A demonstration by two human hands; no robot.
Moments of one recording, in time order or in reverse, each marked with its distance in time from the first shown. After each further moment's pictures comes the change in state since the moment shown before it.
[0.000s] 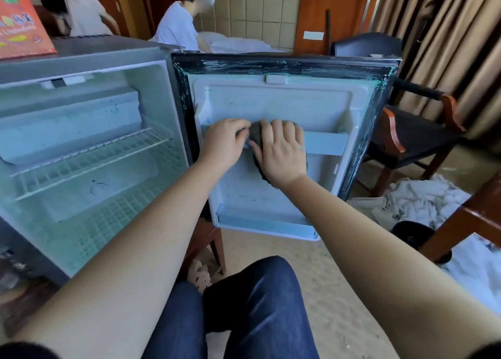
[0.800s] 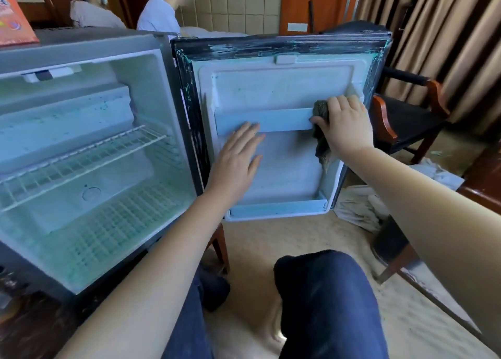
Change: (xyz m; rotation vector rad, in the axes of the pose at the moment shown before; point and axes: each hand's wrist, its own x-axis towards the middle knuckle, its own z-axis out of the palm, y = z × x) left_hand -0.049 -0.049 0.045 0.068 -0.011 0.326; right_hand 0.000 0.094 -0.001 0.038 -0.199 0.174
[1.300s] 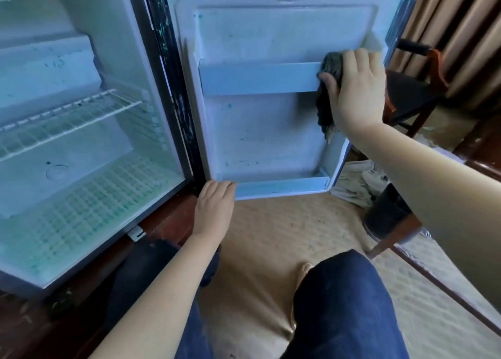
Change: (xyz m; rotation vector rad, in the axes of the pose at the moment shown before) left_hand -0.137 -0.035 0.091 0.245 -0.174 -0.153; right_hand -0.012 -0.010 0.012 0.080 0.114 0.089
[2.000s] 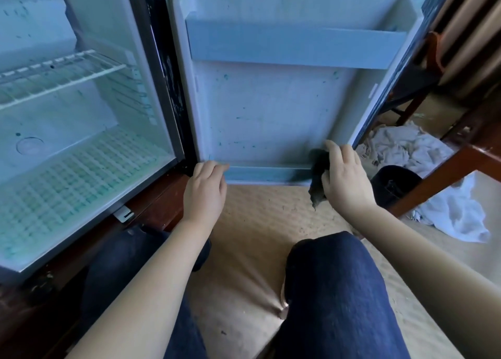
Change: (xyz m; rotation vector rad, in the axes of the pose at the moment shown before) left_hand -0.011 0.003 -0.006 -0.256 0.088 -0.160; right_hand -0.167 -0.001 0.012 0.056 -0.553 0.130
